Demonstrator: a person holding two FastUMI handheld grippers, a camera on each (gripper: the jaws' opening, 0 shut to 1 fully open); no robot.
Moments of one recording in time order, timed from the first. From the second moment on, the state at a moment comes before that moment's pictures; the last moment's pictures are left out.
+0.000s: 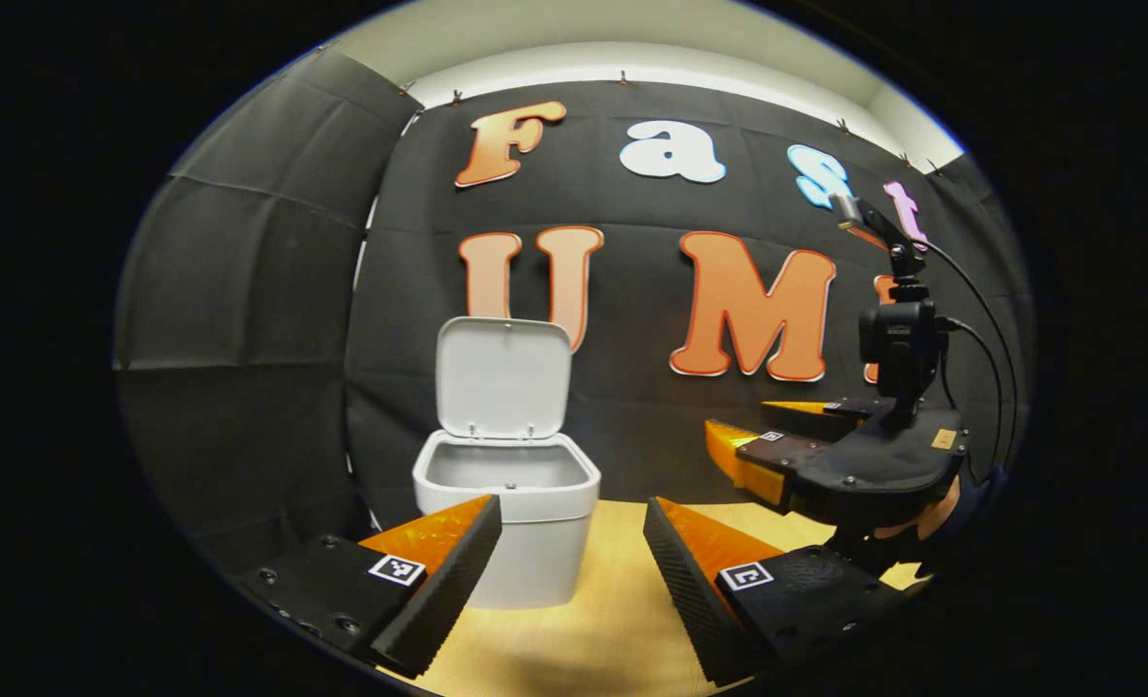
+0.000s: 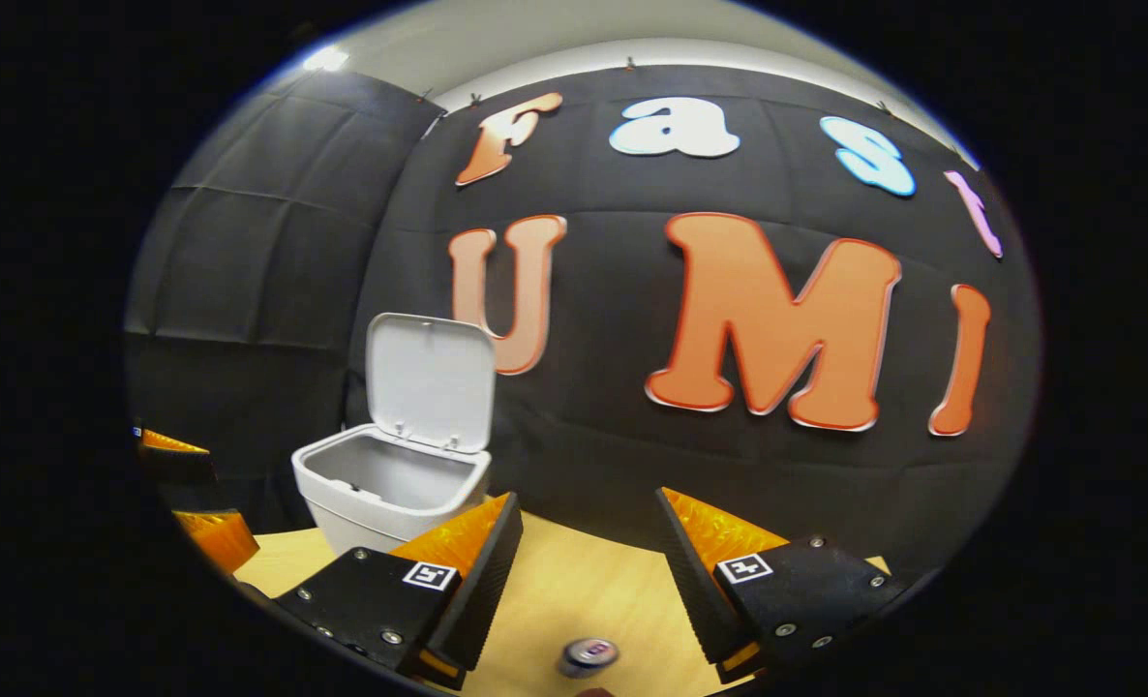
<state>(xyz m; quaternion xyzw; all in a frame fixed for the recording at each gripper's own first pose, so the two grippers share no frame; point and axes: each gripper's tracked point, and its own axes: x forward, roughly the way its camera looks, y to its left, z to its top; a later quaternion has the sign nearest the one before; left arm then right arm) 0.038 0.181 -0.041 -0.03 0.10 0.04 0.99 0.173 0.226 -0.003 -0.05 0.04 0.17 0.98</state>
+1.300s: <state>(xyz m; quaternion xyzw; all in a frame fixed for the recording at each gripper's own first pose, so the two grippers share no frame) 0.109 0.015 -0.306 0.04 0.28 -0.09 0.96 0.095 -0.037 -0.034 -0.06 0.09 -0.04 0.99</state>
